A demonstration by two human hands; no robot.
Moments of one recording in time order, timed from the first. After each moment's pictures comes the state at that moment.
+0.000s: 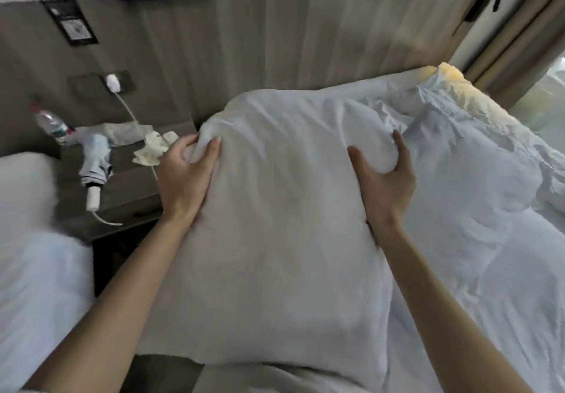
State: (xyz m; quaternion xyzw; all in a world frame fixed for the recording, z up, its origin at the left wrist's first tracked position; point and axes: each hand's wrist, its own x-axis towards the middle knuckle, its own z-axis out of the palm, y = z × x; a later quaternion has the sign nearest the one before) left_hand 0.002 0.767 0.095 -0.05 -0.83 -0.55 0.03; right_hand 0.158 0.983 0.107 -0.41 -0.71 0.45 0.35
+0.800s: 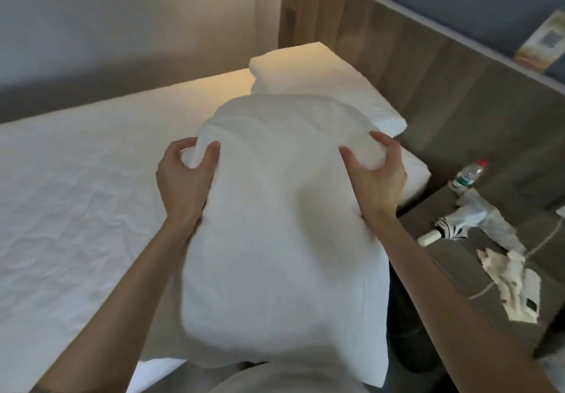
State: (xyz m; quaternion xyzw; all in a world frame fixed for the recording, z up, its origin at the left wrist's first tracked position) left_hand 0.203 0.188 0.115 0.52 -0.63 -0.40 0.42; right_hand 0.001 0.351 0.121 0.21 -0.80 0.57 -0.01
